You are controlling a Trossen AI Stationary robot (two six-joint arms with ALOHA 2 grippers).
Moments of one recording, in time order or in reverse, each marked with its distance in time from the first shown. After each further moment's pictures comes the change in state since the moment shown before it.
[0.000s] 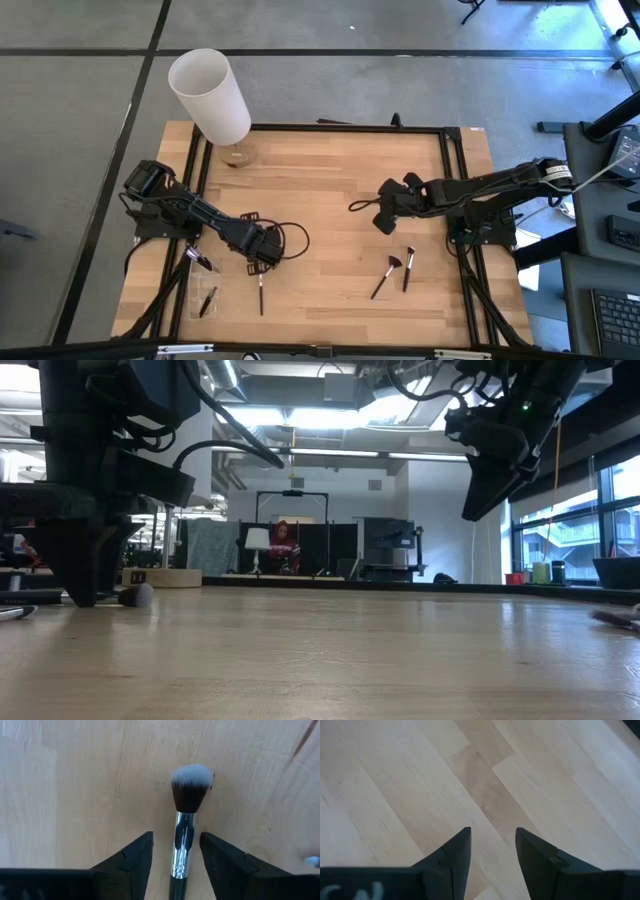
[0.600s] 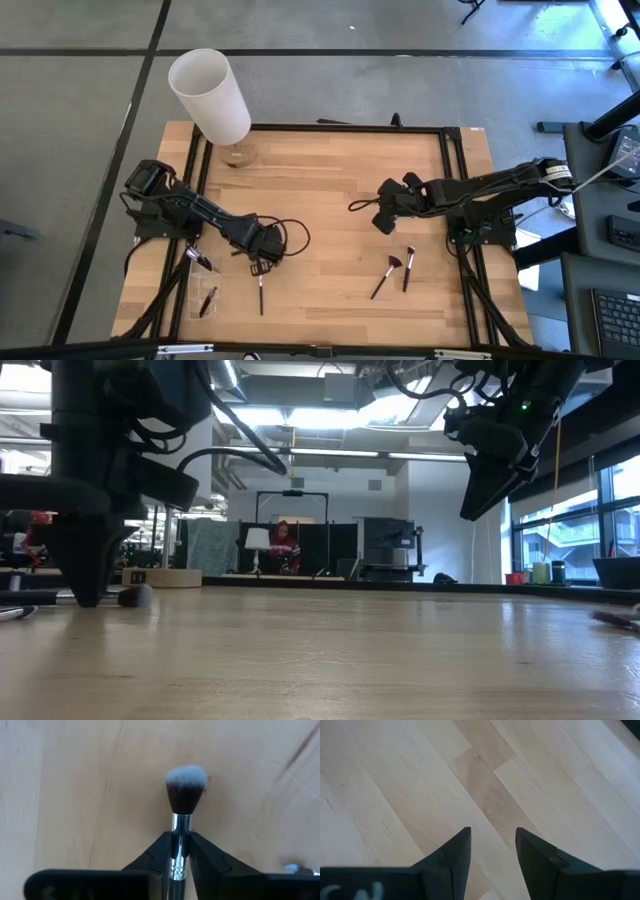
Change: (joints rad) left arm 0.038 0.000 0.013 0.006 0.045 -0.078; right arm 0.000 0.000 0.000 0.011 0.001 -0.007
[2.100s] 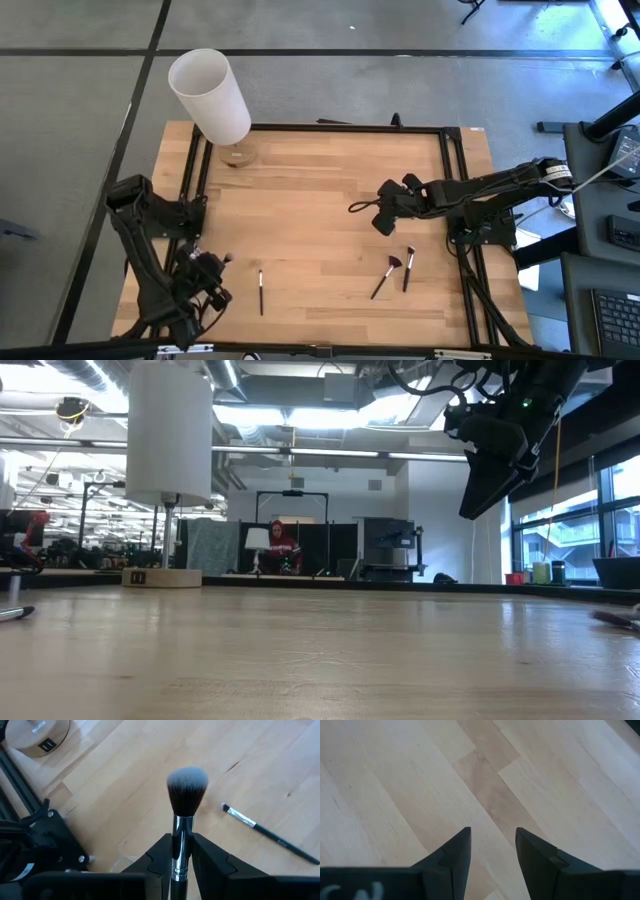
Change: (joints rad) left arm -0.767 -0.021 0.413 -0.797 -0.402 -1.264; right arm 0.014 0.000 0.000 0.011 0.000 0.015
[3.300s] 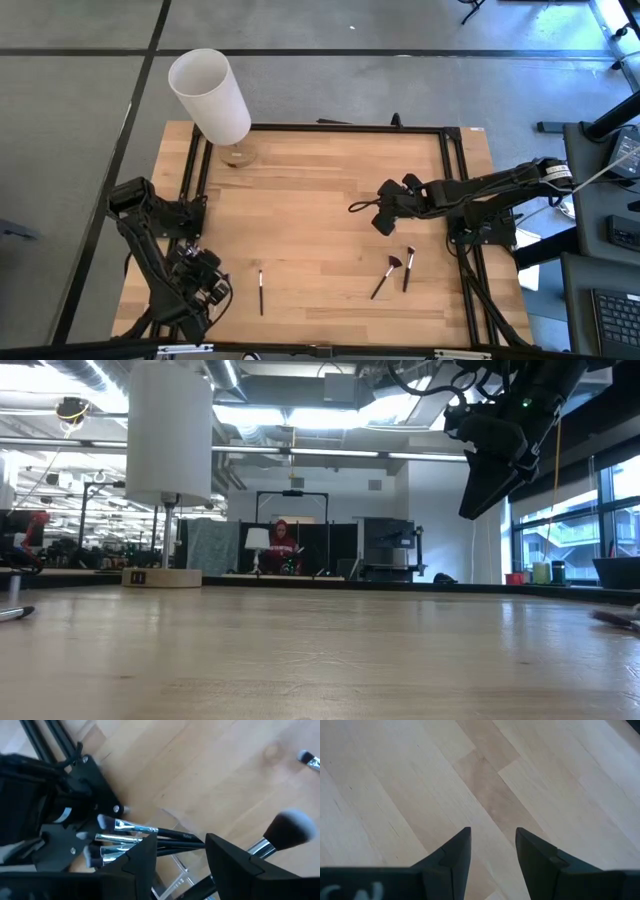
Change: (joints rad) left arm 0.035 0.029 -0.069 0.000 0.294 -0.022; right arm 0.000 0.000 0.000 0.000 0.000 0.006
